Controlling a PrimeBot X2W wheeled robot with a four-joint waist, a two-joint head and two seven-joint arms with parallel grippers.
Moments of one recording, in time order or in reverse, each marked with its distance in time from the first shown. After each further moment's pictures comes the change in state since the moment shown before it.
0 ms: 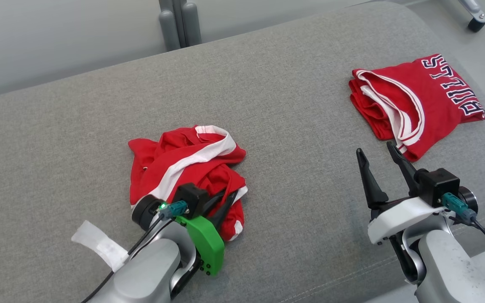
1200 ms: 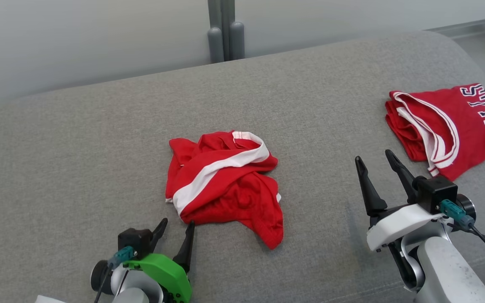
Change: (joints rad) left arm 0.335 -0.078 0.545 0.006 0.207 0.021 -0.004; right arm 0.030 0.002 0.000 0.001 0.004 0.000 0.000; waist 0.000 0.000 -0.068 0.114
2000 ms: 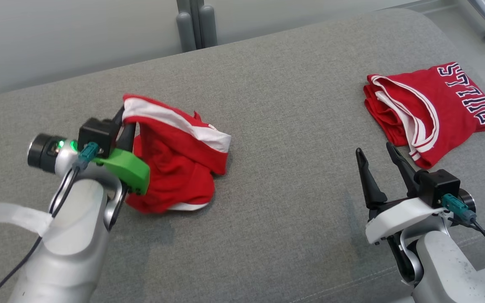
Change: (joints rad) left arm -0.337 0.122 0.063 -0.035 0.262 0.036 0.000; right arm -0.018 0.017 -0.020 -0.009 0.002 0.000 0.000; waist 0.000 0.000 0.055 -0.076
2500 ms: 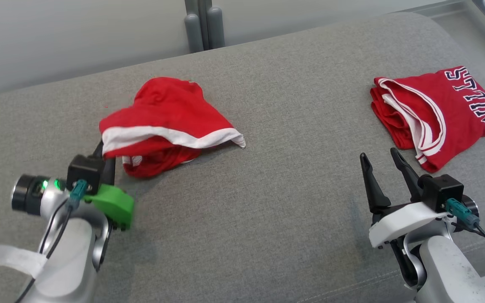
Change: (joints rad) left arm 0.083 0.040 0.048 -0.096 0.077 0.070 -0.002; right arm 0.018 0.006 -0.016 0.004 0.003 0.000 0.000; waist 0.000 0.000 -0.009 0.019
